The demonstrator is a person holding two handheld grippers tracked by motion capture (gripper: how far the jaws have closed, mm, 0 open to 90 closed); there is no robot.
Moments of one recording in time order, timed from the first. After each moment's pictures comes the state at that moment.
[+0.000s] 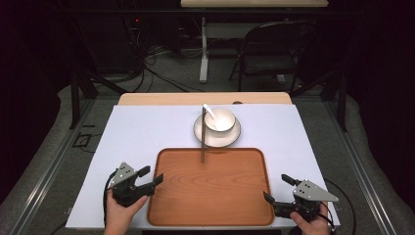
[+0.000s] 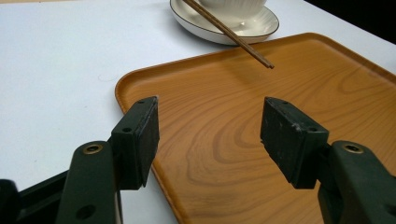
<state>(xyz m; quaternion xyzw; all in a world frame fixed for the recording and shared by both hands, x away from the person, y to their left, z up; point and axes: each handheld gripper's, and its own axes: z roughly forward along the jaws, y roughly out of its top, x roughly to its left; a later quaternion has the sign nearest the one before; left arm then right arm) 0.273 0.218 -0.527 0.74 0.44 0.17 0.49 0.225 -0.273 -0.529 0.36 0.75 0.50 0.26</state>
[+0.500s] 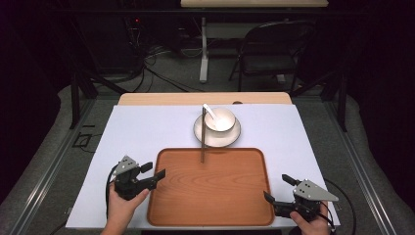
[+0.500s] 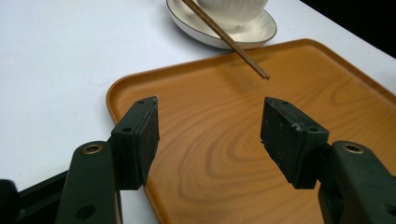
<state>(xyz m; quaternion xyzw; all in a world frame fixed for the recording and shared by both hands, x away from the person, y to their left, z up) 0.293 0.210 -0.510 0.74 0.46 0.13 0.47 0.226 -0.273 -0.529 0.37 0.74 0.49 0.26</state>
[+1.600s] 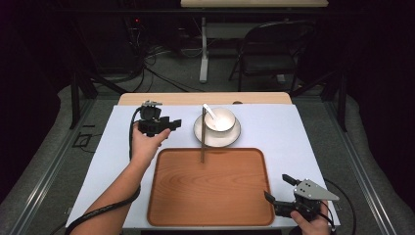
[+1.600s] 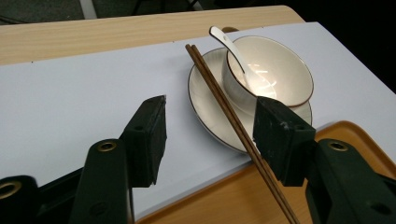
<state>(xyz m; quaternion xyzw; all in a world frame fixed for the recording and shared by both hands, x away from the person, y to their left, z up) 0.433 0.156 -0.439 0.74 0.51 0.12 0.42 0.227 -0.274 -0.529 0.38 0.74 0.49 0.25</state>
